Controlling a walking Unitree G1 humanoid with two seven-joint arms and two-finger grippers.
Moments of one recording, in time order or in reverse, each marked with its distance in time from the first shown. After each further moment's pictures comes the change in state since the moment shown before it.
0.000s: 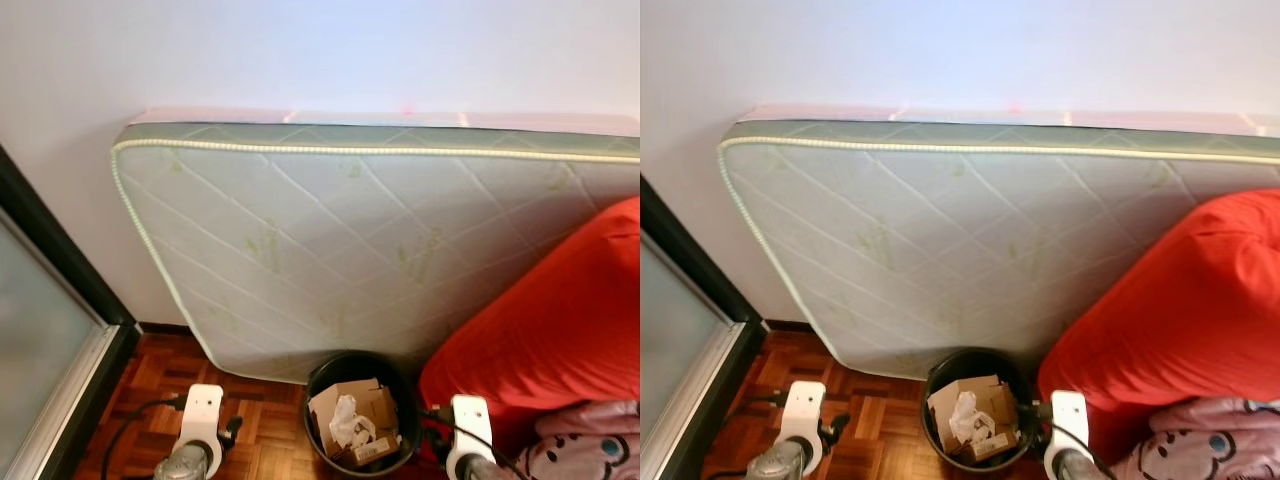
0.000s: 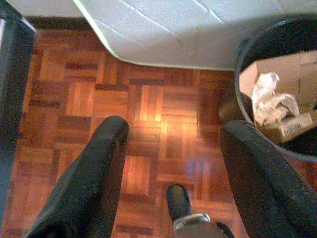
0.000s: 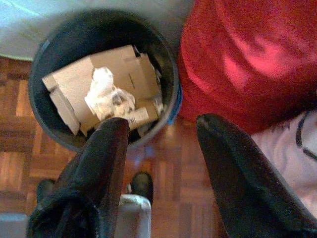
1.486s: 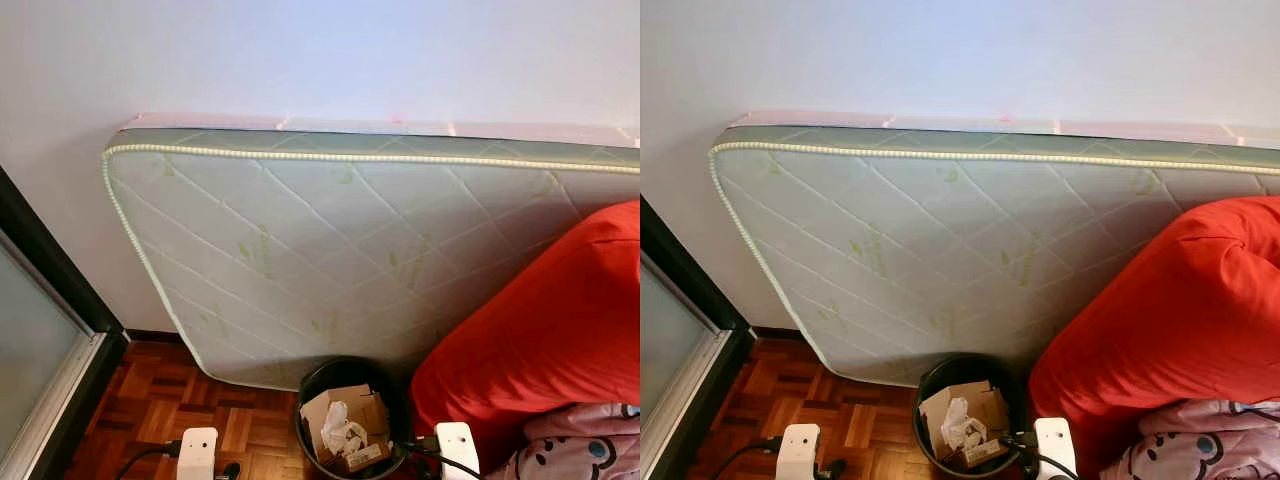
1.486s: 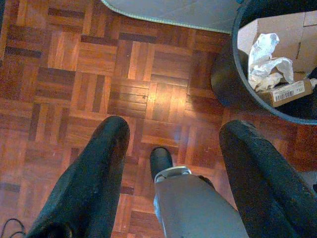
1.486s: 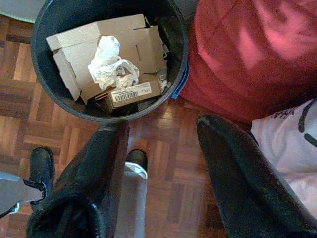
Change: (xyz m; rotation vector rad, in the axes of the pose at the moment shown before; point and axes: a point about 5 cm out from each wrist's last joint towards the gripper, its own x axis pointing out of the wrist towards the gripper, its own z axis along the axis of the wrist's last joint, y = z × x) left arm -0.016 -0.004 -0.049 -0.084 0.139 0.025; right arm -0.007 0.013 -0.031 -0.108 0.078 0.057
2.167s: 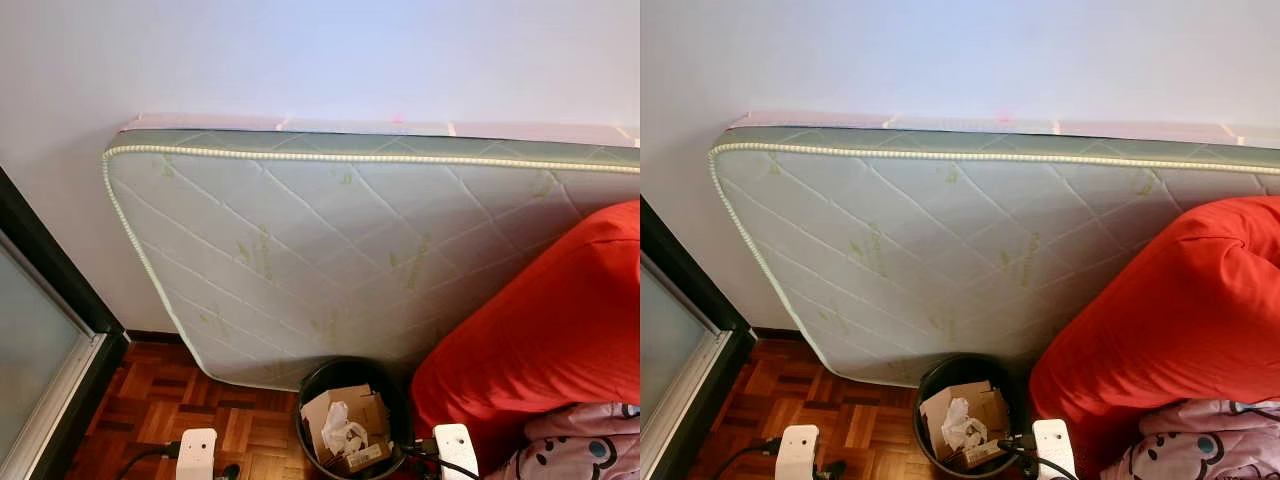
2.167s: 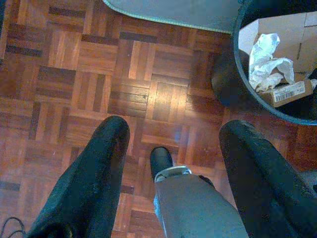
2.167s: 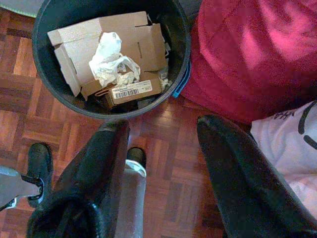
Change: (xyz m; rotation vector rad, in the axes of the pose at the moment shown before) left arm 0.000 0.001 0.001 -0.007 -0.002 0.003; right arm 0.000 0.000 -0.001 -0.026 0.006 0.006
